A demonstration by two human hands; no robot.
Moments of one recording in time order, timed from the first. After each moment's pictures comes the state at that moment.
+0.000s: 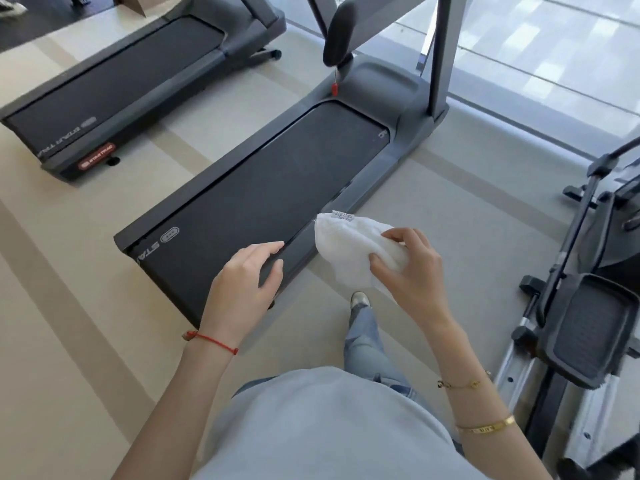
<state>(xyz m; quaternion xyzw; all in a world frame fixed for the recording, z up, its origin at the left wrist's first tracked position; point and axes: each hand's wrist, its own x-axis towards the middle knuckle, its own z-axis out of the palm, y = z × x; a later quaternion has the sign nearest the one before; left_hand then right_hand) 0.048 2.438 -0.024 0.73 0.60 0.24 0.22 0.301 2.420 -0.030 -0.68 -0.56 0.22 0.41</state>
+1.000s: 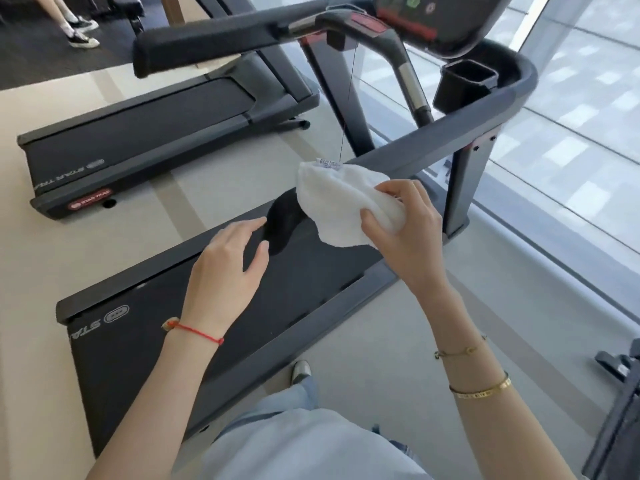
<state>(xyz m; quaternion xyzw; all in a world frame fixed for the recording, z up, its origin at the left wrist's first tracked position) 0.250 2.865 0.025 0.67 0.66 0.31 0.09 0.494 2.921 0.060 -0.55 -0.68 0.16 0.47</state>
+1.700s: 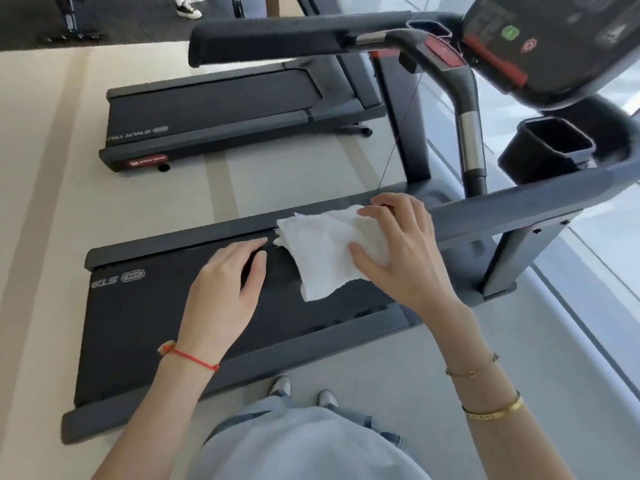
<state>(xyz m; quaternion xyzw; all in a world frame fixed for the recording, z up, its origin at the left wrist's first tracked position) 0.315 2.941 0.028 0.54 0.76 0.36 0.09 0.530 3.078 0.056 -0.37 -0.89 0.06 0.27</state>
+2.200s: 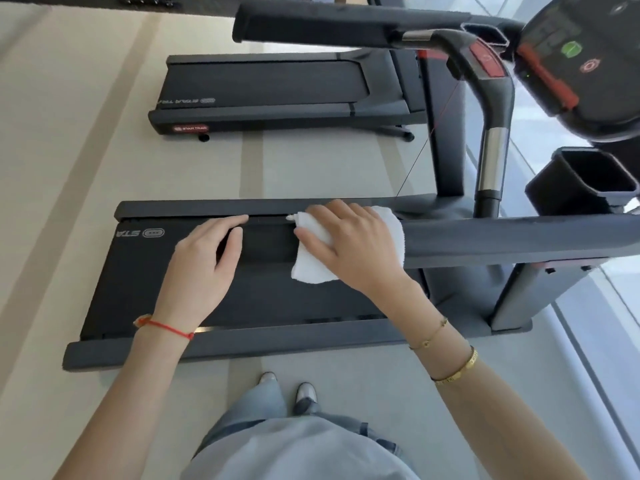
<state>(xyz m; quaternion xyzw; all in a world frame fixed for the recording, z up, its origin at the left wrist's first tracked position) 0.341 2.945 0.023 0.46 0.80 0.38 0.04 0.503 3.108 0.045 -0.26 -0.95 0.02 0.17</state>
